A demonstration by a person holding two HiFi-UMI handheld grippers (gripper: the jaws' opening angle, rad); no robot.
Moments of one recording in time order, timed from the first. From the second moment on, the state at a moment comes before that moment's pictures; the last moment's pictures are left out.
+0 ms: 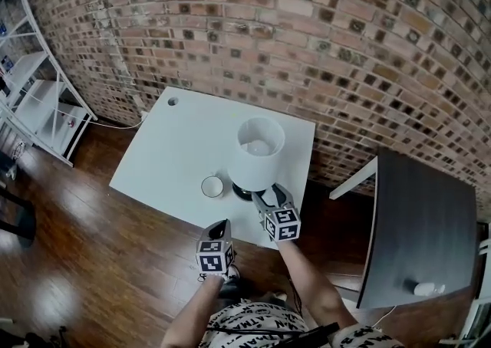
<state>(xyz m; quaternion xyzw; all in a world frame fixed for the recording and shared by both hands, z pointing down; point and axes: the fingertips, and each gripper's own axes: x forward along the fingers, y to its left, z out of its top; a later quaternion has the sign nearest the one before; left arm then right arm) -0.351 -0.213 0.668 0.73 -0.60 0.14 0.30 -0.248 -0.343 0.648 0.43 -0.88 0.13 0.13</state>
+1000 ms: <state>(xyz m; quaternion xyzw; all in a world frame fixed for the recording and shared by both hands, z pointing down) -0.171 -0.160 0.610 0.81 -0.51 0.12 0.26 -0.022 -0.182 0.626 0.54 -0.79 0.23 0.16</state>
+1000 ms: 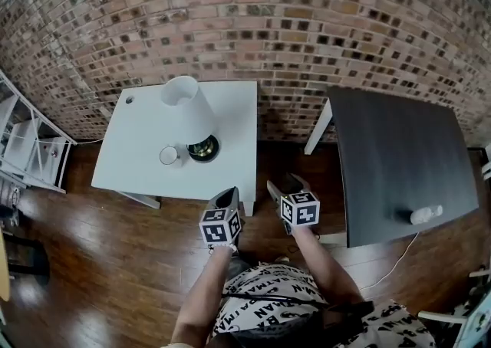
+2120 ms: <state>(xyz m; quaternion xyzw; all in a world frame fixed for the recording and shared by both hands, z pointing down) 0.081 -0.108 0.590 0.95 -0.15 0.20 0.17 0.208 -0.040 0.597 0.81 -0.53 0.24 0.09</state>
